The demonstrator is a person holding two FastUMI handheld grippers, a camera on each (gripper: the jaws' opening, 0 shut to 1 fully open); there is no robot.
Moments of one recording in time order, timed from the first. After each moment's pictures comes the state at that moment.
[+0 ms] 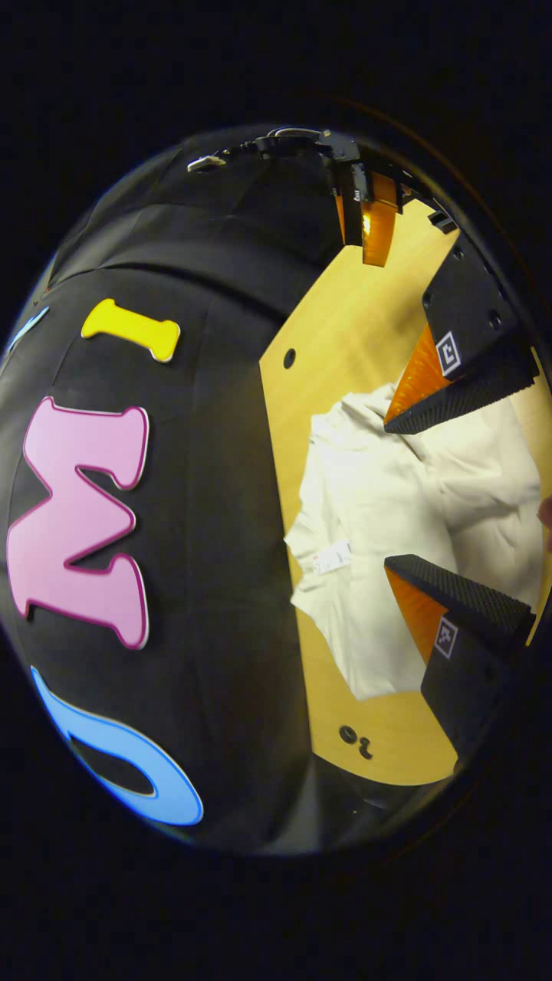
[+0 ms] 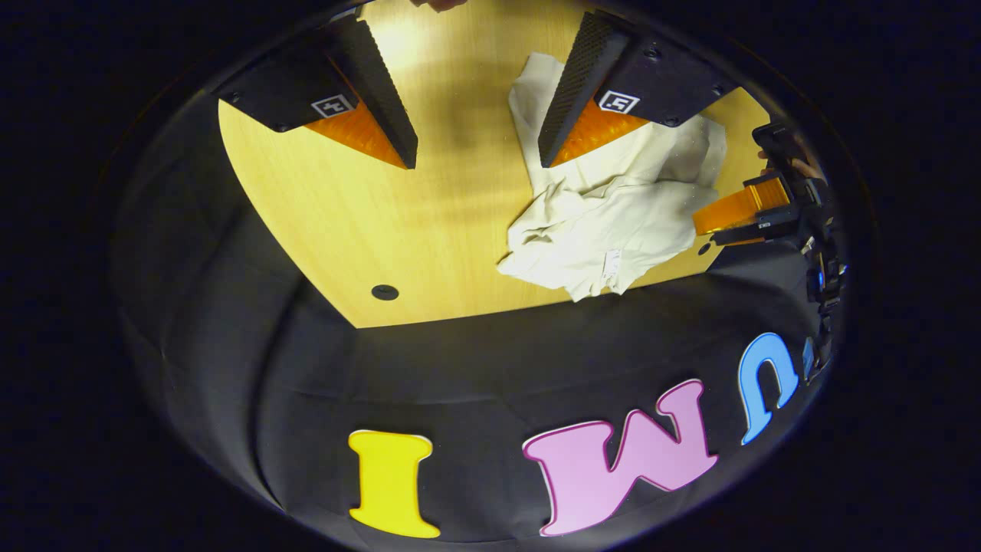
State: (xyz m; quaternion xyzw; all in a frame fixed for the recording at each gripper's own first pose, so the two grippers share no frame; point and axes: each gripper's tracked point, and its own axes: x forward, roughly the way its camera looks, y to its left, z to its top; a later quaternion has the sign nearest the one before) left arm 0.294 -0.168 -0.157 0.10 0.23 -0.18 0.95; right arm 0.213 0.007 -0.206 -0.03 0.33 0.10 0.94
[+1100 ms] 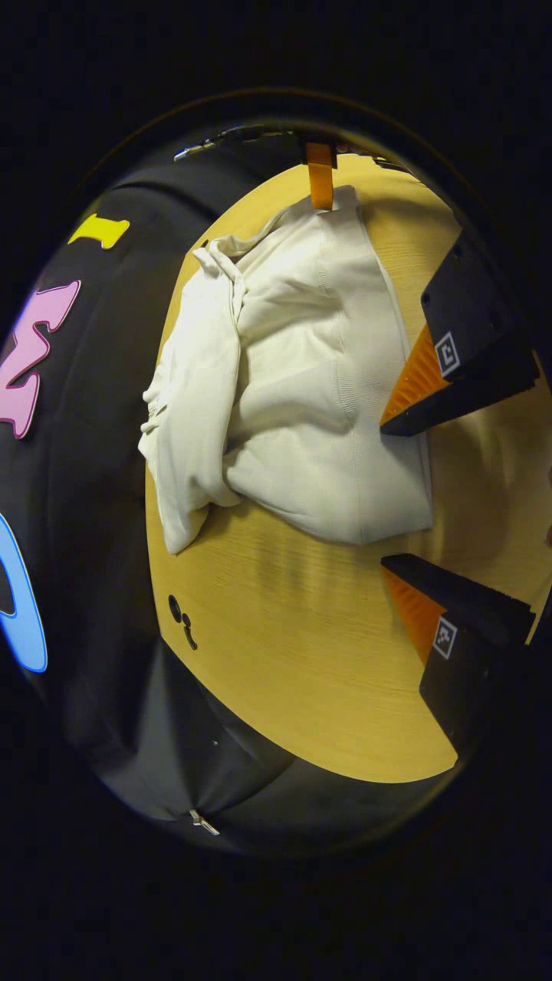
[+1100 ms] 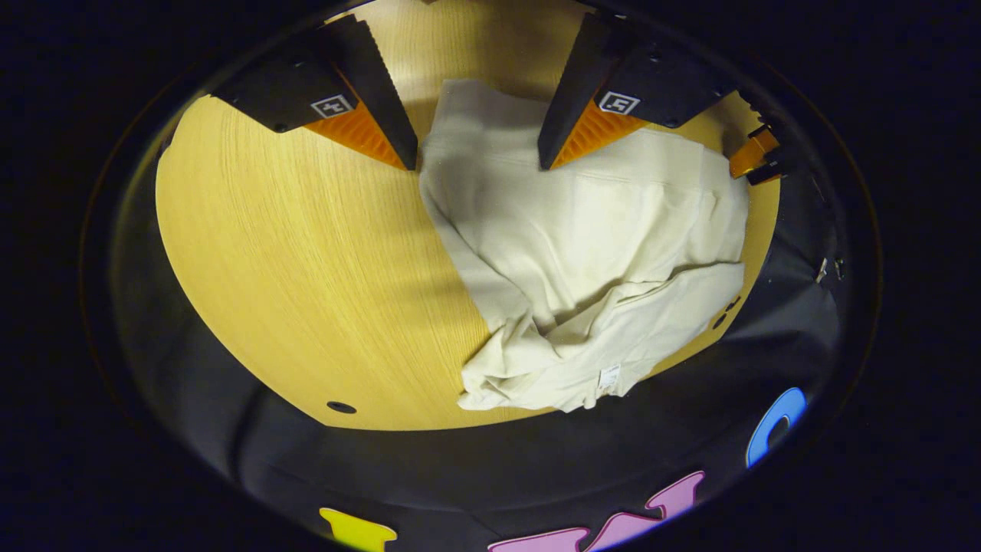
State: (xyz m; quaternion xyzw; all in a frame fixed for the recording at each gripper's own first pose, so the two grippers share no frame) left arm 0.203 0.044 -0.314 0.06 0.38 -0.03 0.92; right arm 0.145 0.061 -0.351 -0.03 0.48 0.06 0.88
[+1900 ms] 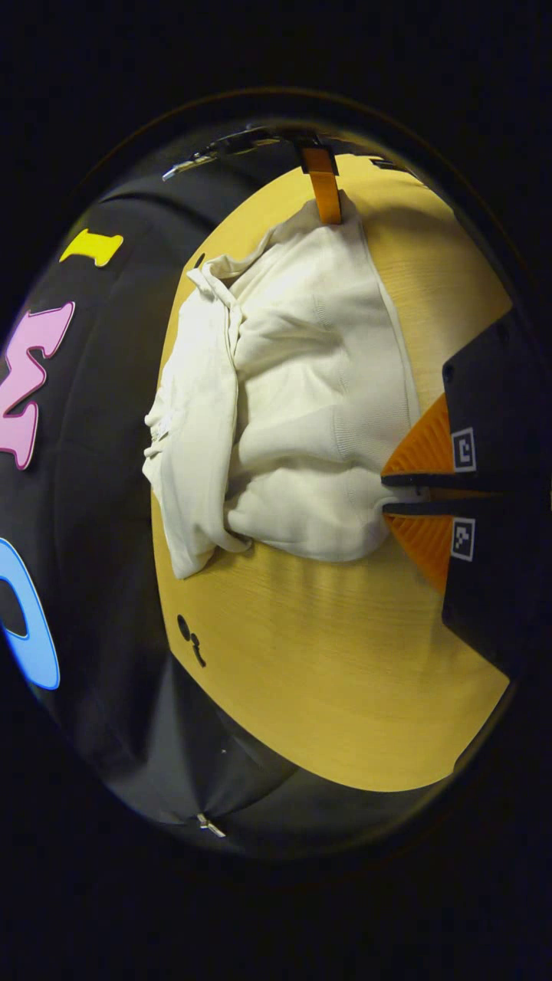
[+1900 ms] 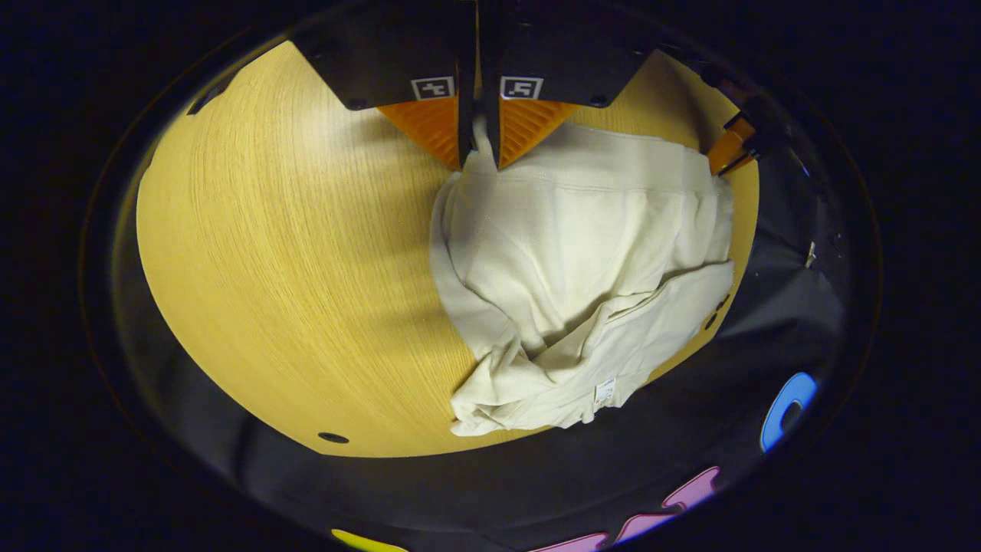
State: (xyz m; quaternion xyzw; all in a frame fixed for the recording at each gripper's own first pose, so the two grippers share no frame) left arm 0.198 0.009 -0.317 0.06 0.37 -0.04 0.93; right arm 0.138 0.079 -0.357 0.03 0.52 0.08 0.85
